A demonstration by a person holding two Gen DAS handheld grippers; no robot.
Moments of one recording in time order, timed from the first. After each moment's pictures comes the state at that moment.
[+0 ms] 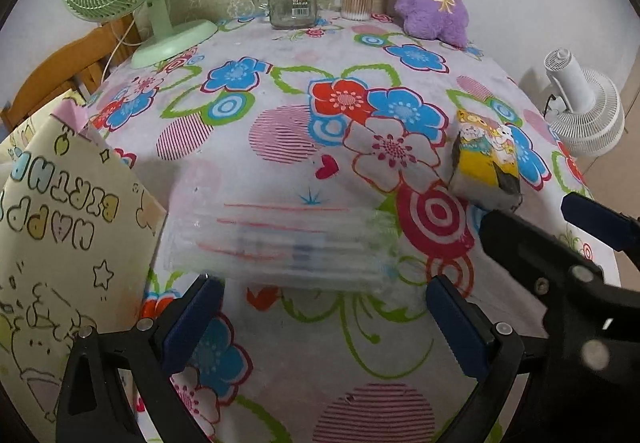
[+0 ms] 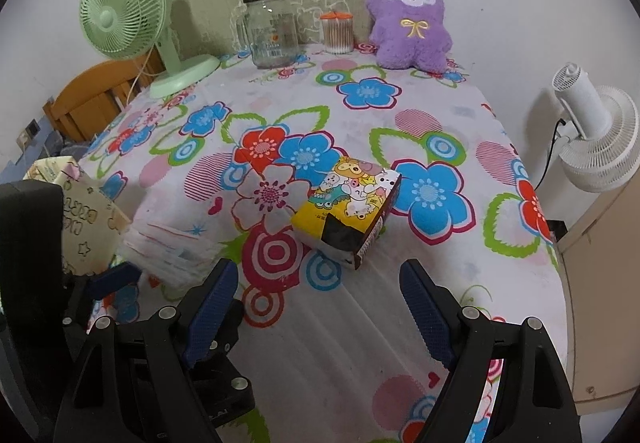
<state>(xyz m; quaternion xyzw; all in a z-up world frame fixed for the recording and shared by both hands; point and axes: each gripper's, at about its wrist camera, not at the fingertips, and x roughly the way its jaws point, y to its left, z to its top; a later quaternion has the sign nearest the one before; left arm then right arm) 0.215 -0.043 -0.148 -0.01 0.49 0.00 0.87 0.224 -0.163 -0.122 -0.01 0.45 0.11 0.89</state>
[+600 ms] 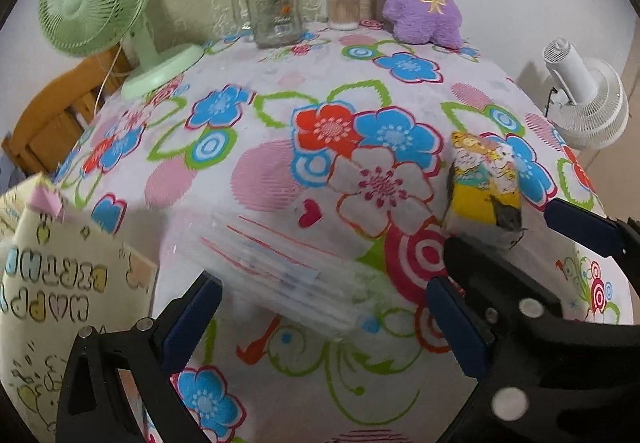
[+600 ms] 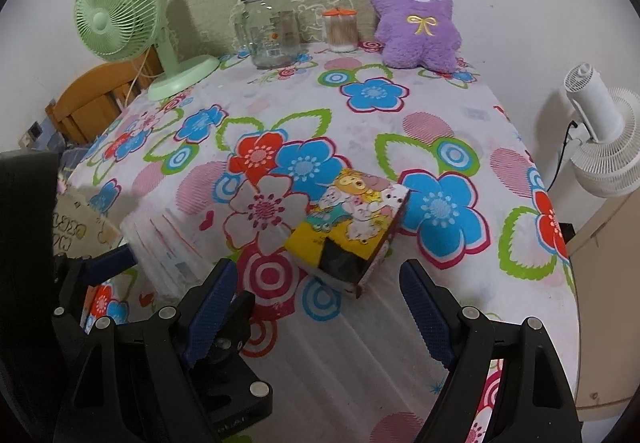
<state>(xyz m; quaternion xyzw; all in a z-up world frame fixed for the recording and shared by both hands) 0.239 -0.061 -0.140 0.03 0.48 0.00 0.88 0.245 -0.164 -0.130 0.00 0.45 0.12 0.88</state>
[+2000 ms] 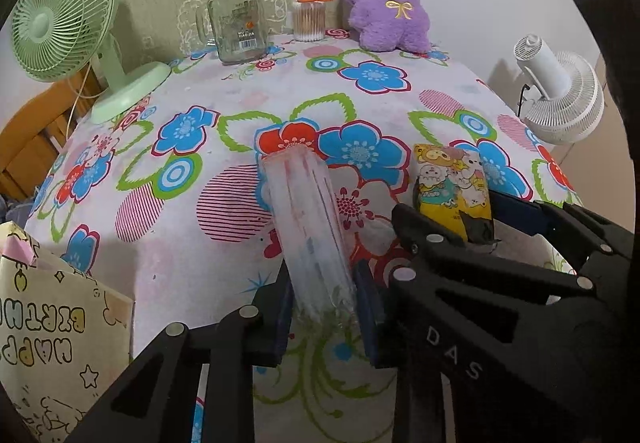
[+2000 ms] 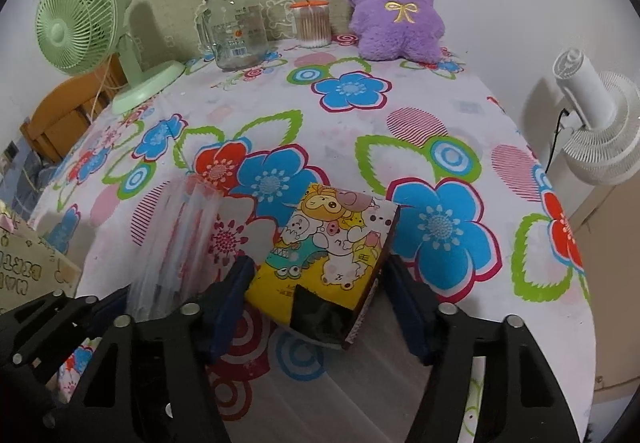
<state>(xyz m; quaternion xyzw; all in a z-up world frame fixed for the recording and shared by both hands) 0.249 -0.067 -0.137 0.04 0.46 -0.05 0.88 0.279 -0.162 -0.153 0.00 0.45 0.08 0.89</state>
